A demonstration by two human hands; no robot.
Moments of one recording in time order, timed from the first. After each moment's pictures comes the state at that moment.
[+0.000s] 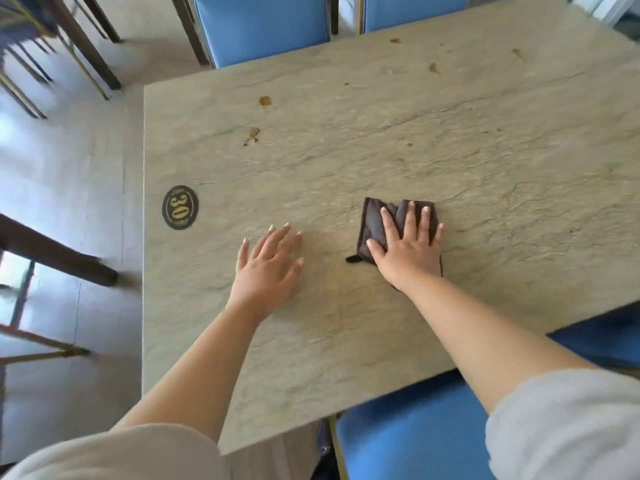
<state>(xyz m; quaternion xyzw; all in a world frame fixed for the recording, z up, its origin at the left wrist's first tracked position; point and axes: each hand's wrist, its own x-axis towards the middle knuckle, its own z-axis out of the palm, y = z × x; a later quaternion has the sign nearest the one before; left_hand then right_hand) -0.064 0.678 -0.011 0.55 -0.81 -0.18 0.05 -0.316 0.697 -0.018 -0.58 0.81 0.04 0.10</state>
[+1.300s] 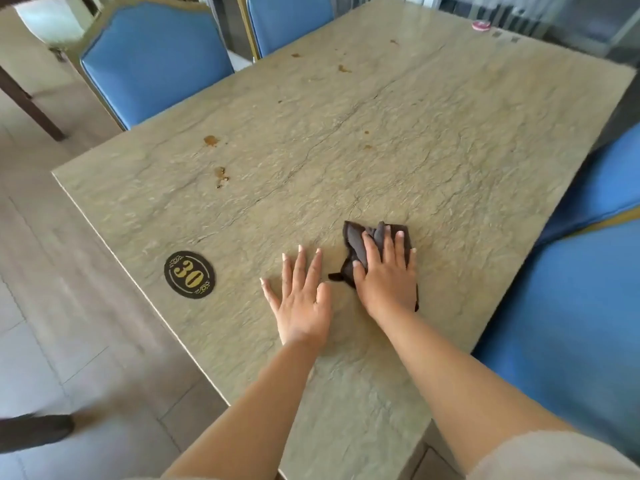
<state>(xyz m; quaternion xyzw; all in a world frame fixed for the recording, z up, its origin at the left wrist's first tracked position) -0.006 0.656 -0.020 0.44 -0.85 -0.28 0.06 -0.135 0.716 -0.027 -0.36 0.93 -0.05 0.07</state>
